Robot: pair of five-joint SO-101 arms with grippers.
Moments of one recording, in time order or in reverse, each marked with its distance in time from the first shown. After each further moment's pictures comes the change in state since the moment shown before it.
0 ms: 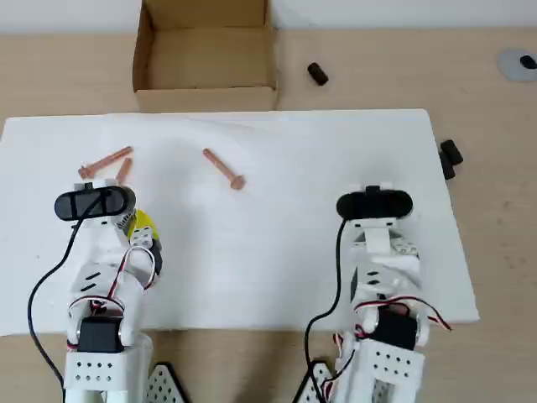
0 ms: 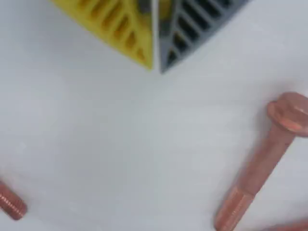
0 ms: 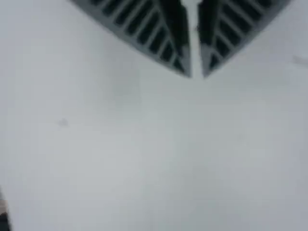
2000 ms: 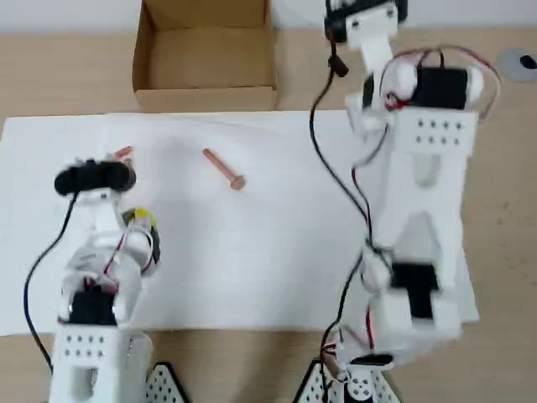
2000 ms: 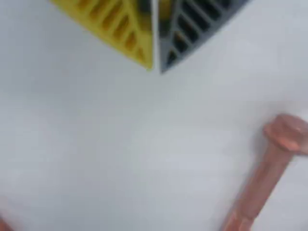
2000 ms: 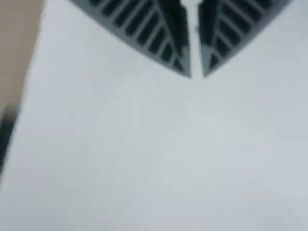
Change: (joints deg) left arm 0.0 19.1 -11.8 0.0 0.0; right arm -12.4 97.7 -120.6 54.5 -3.2
